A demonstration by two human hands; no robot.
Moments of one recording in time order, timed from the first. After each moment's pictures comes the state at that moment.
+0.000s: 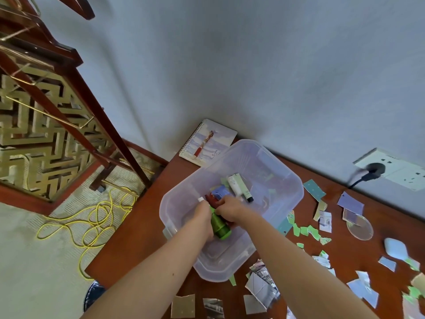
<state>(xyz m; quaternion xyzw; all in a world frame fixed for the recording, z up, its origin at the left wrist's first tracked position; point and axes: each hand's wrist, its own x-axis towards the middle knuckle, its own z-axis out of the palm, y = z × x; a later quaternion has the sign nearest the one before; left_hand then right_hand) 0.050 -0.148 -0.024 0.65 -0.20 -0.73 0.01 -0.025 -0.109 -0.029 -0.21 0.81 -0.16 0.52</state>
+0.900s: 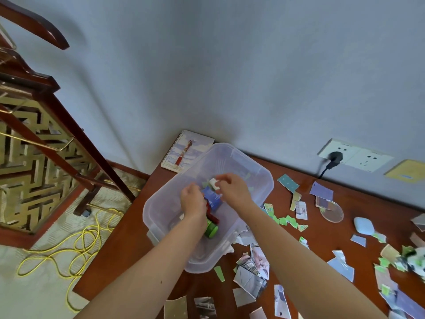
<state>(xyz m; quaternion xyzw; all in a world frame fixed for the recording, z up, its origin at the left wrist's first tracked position) 0.032 -0.129 0.018 0.59 -0.34 -0.70 0.21 -0.049 -0.074 0.012 -0.16 0.81 -0.45 0.33</state>
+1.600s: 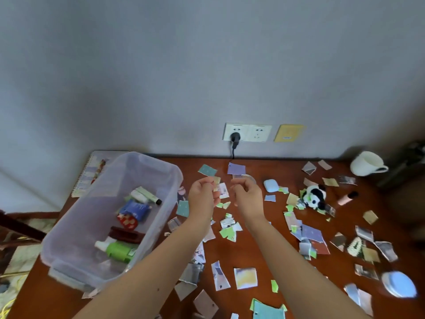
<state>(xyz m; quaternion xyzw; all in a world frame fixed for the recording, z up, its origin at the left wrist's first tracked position) -0.046 0.050 0.055 0.37 -0.50 -0.78 0.07 -0.089 0.147 0.033 0.07 0.79 -0.60 0.09</state>
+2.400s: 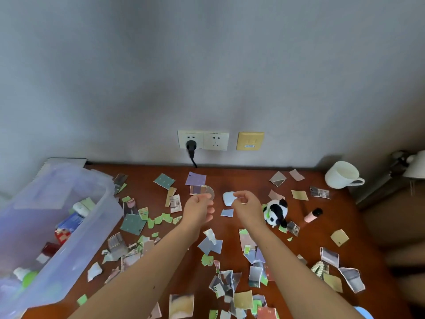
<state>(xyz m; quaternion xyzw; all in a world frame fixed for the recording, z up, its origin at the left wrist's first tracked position) -0.156 0.178 0.002 0.42 -0.54 -0.72 -0.03 -0.205 0.313 -0.011 0.05 0.83 -0.52 0.18</state>
